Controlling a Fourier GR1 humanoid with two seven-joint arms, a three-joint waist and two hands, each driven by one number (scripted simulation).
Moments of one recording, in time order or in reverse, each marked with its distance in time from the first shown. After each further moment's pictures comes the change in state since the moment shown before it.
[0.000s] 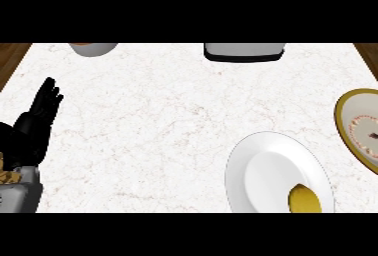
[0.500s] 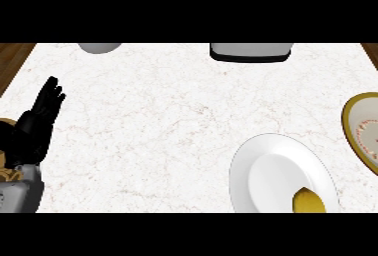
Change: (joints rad) left arm -0.013 -0.013 0.017 0.021 -0.003 -0.041 -0.019; right arm -0.319 -0.030 0.123 0.540 0.132 -0.042 -0.203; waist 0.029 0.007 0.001
